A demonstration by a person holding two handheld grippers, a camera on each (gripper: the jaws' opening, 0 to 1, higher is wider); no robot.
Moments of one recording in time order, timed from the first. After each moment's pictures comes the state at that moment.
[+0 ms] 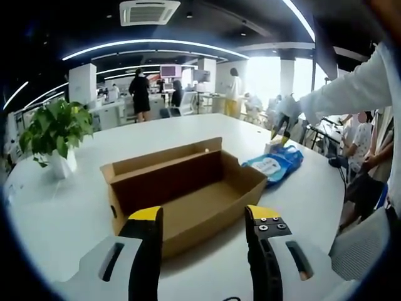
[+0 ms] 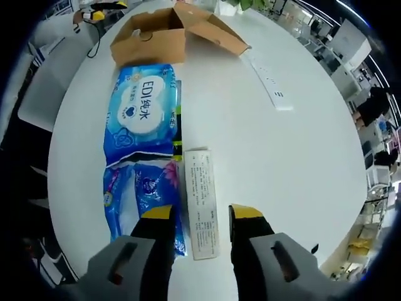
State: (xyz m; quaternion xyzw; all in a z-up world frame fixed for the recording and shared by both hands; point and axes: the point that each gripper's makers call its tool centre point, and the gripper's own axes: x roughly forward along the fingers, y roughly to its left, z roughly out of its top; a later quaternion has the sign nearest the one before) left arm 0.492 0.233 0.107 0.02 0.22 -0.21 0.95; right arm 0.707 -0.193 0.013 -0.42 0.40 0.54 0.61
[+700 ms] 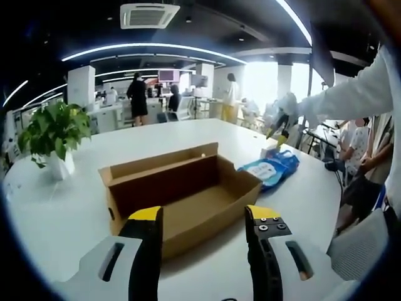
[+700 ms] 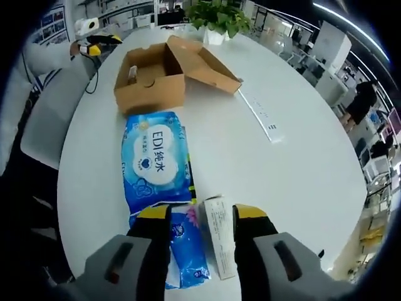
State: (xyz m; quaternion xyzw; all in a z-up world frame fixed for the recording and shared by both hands) left arm 0.488 0.230 0.114 0.01 0.21 -0.22 0.95; right arm 0.680 -0.138 0.055 -0.34 0.35 0.56 0.67
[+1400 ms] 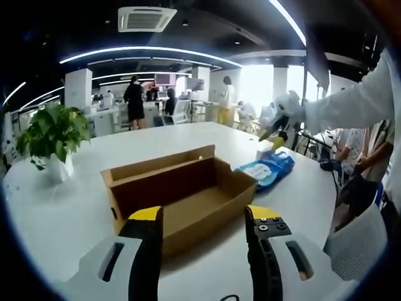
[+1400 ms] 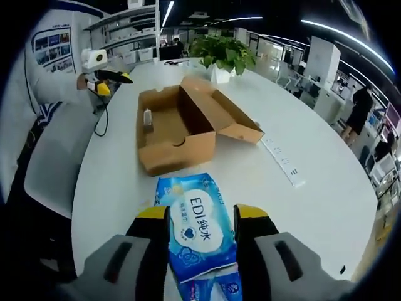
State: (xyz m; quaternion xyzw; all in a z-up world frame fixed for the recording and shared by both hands) left arm 0.476 0.237 0.119 0.01 0.20 -0.24 0.95; right arm 0.621 -0.041 0.086 -0.25 0.28 0.59 0.71
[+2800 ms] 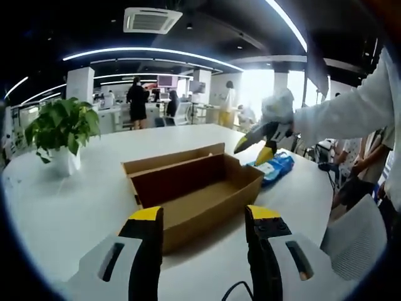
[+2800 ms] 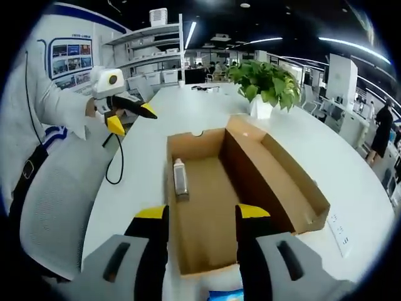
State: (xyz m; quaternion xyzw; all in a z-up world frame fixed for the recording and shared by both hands) left arm 0.458 0.291 0.113 -0.01 0.19 -0.24 0.95; right arm 0.562 0.151 0.091 -0.20 0.22 0.67 0.68
